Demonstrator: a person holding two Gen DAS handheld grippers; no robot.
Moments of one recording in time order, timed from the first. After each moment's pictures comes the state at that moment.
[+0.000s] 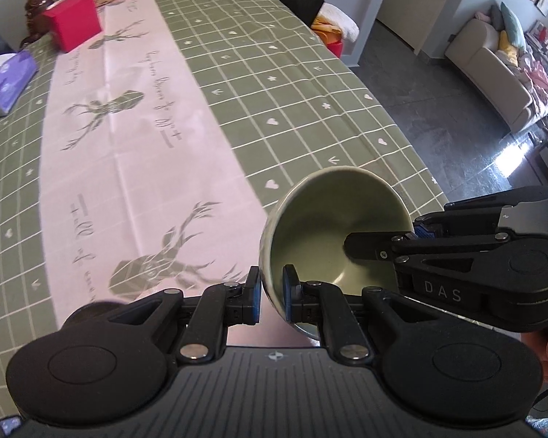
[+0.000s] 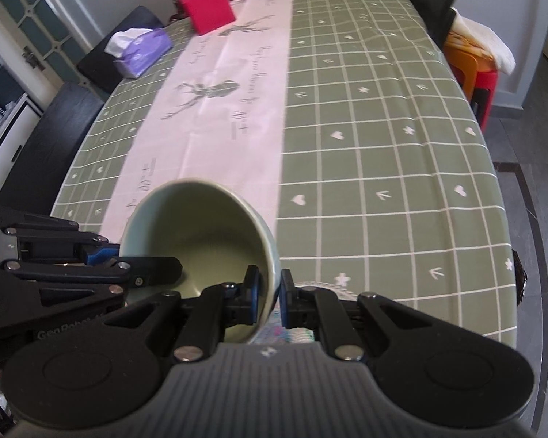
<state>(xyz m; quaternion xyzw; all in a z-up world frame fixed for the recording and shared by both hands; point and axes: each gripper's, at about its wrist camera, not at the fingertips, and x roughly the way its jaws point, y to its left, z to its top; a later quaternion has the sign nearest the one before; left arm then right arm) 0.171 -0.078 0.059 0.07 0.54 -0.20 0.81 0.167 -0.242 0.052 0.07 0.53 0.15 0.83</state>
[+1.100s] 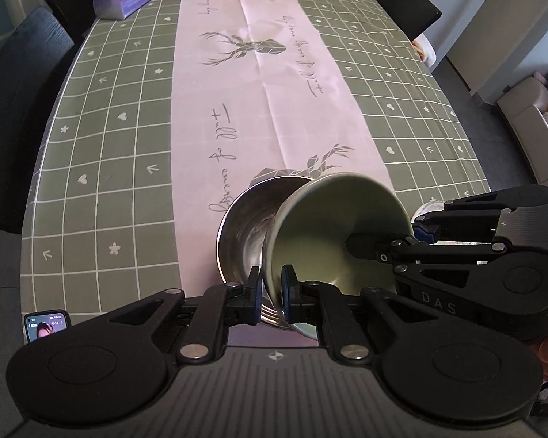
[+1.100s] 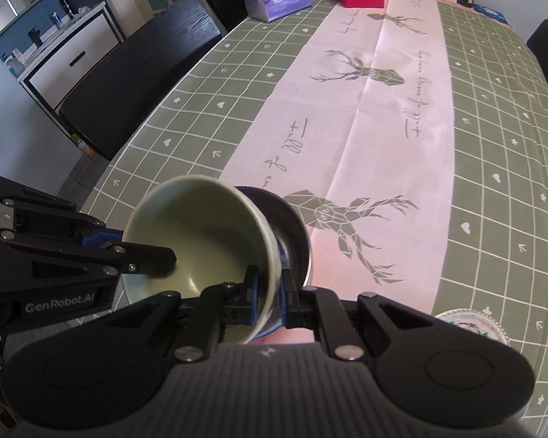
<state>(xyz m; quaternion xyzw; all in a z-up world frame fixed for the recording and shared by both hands) 0.133 0.088 0.056 -0.03 0.57 -0.11 0.81 0.148 -0.070 0.054 -0.05 0.54 0.25 0.80</state>
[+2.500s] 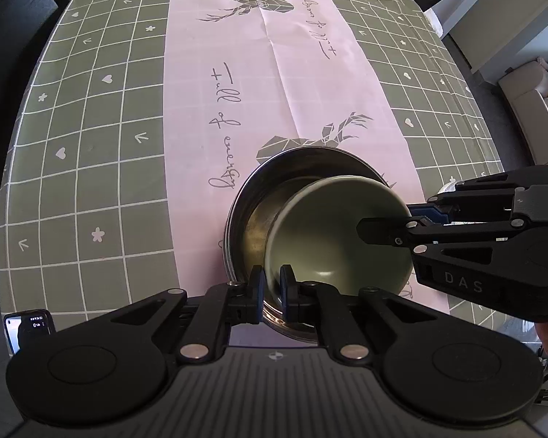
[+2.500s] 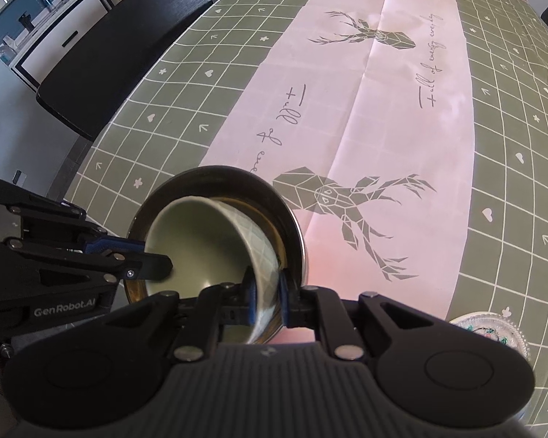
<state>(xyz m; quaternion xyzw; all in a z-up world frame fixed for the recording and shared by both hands) 0.156 0.095 0.015 -0.03 0.62 -0.13 0.78 0.177 -0.069 0.022 -0.04 0.58 0.25 0.77</state>
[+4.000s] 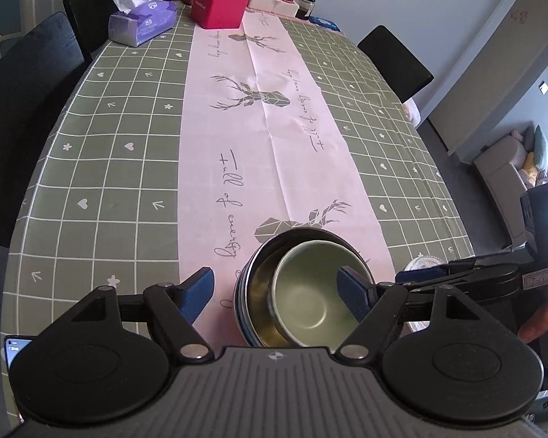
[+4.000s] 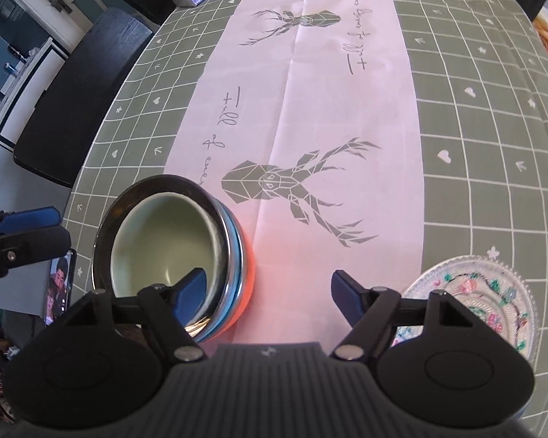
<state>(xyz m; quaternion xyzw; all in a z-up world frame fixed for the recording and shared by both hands) 0.133 0.129 0.051 -0.10 0.49 -0.14 0.86 0.175 -0.126 0.005 0.07 0.59 0.20 0.78</state>
